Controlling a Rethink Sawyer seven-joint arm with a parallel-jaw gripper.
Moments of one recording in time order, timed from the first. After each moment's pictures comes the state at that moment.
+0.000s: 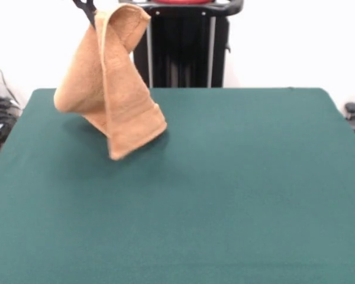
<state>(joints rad) -0.04 -0.36 -0.78 1.30 -1.77 -1.39 2.28</state>
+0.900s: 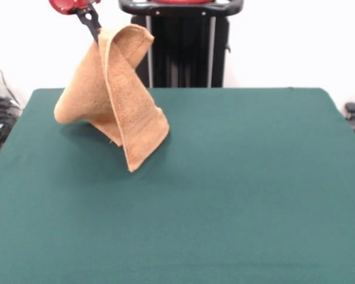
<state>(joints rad) -0.03 -0.37 -0.73 1.33 -1.76 -1.28 2.25</state>
